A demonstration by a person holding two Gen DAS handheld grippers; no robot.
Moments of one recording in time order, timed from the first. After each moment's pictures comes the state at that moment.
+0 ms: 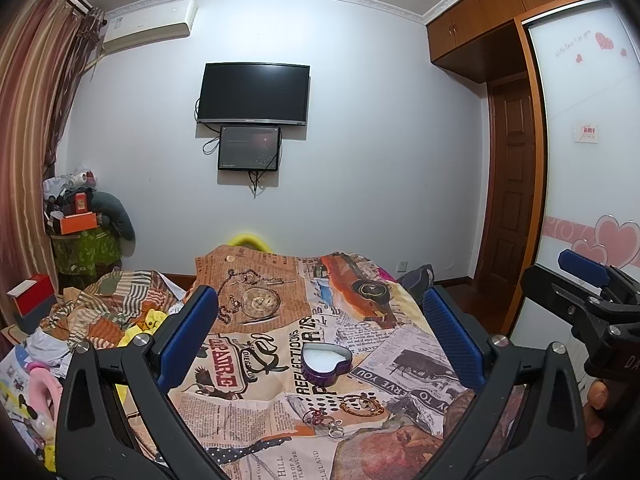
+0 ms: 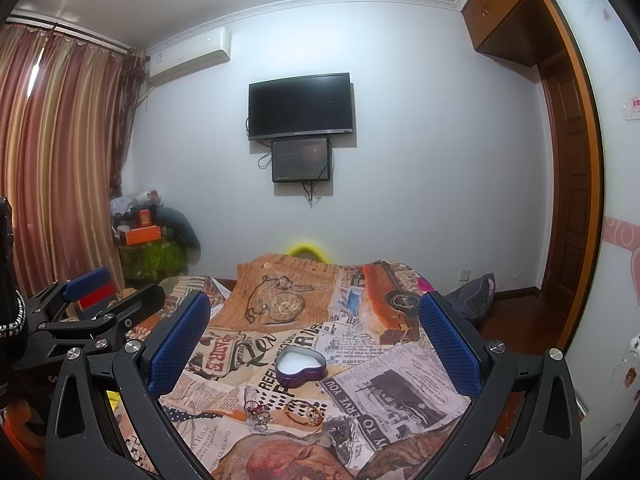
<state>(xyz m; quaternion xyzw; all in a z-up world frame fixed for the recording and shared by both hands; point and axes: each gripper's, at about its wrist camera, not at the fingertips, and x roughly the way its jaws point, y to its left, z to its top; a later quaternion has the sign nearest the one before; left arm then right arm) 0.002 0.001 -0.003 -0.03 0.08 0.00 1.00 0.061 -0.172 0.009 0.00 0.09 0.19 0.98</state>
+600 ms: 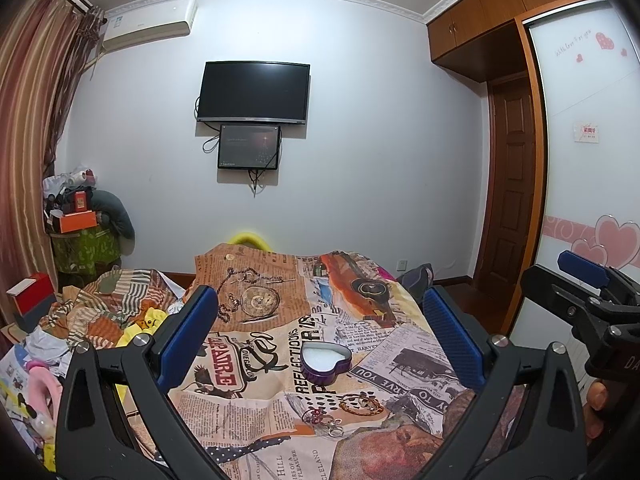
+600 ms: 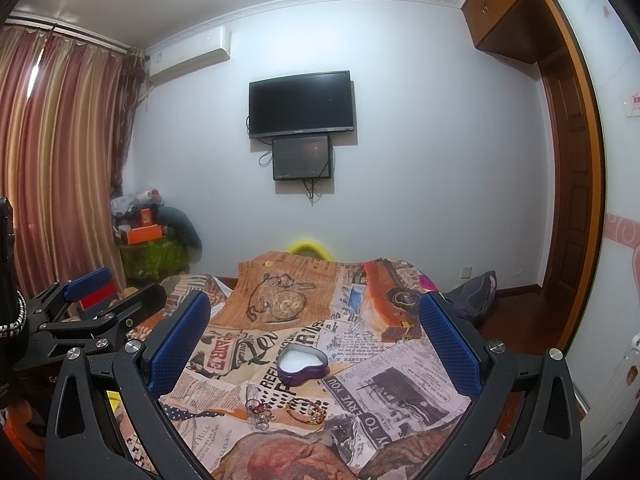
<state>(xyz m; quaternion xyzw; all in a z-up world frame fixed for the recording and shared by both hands) 0.003 0.000 -0.006 -0.03 0.08 0.00 1.00 0.059 -0.173 0.004 0.00 0.09 0.19 0.98</state>
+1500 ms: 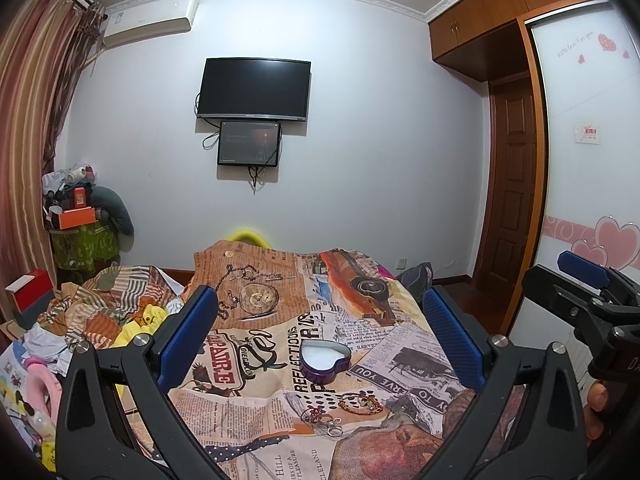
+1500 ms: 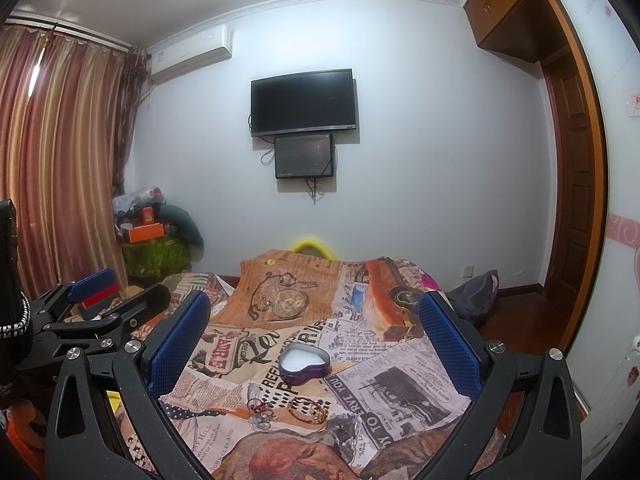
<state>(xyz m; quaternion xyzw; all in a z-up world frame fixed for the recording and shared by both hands) 0.007 0.003 -0.007 -0.04 0.09 0.00 1.00 0.057 -0.169 0.004 0.00 0.09 0.19 0.98</state>
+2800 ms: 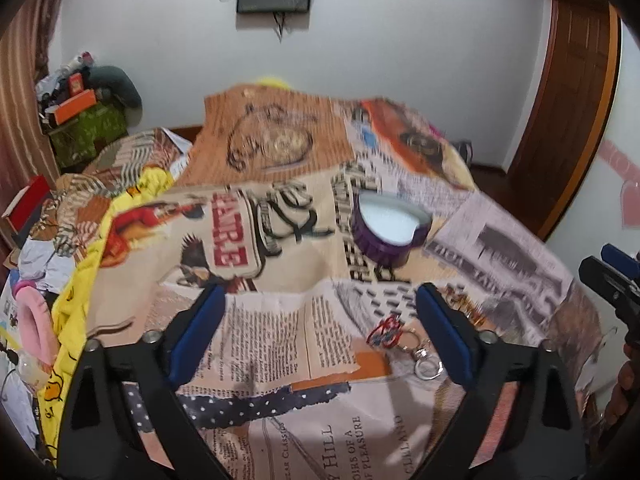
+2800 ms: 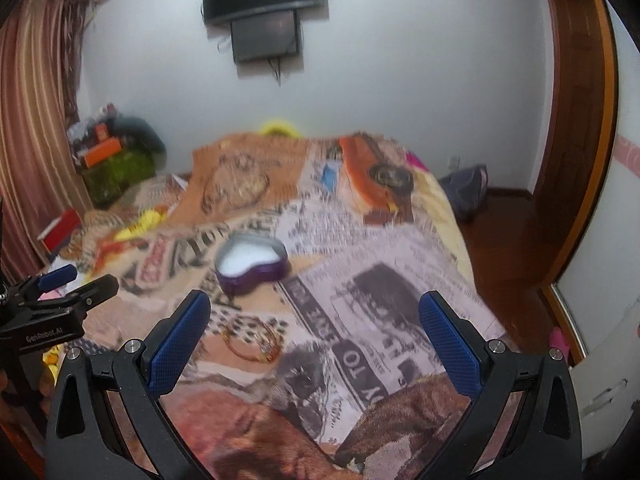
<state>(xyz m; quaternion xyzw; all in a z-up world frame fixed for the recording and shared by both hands) 0.149 0.054 -0.154 -0.06 0.36 0.04 0.93 0.174 -0.175 -0.100 -0.01 0.31 0.15 0.94</state>
